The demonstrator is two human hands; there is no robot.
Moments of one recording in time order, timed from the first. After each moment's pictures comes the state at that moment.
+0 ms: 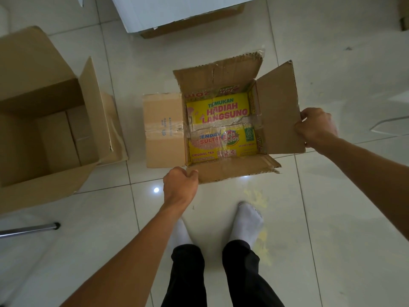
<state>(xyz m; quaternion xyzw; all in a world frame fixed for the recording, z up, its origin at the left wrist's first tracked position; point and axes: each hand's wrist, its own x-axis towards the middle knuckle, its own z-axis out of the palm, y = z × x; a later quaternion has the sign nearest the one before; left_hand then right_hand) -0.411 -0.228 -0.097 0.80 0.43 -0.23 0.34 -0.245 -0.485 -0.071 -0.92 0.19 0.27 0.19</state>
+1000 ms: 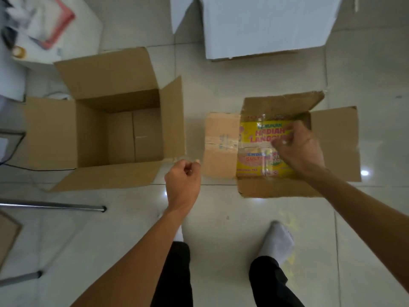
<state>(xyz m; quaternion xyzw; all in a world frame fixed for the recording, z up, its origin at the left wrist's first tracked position) -0.424 -0.116 -0.017 0.78 0.44 -0.01 0.44 -0.279 -0.320 -0.003 -0.94 0.01 0.23 0.26</state>
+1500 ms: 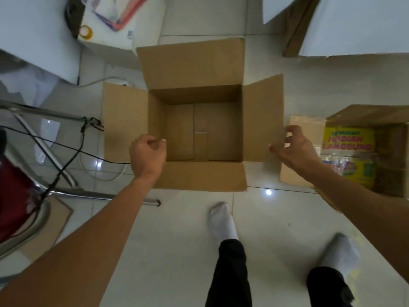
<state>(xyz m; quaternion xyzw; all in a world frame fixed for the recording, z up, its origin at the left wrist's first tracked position) -0.480 0.201 -0.025 0.80 0.51 0.01 0.31 -0.332 -0.087 -0.031 -0.89 0.03 0.35 0.29</state>
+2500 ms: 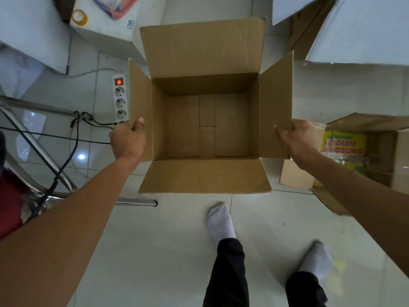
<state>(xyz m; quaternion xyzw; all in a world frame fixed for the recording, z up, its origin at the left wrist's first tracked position) -0.464 0.273 -0.024 0.79 0.52 0.04 0.32 -0.314 -0.034 -0.003 -0.88 0.10 0.30 0.35</state>
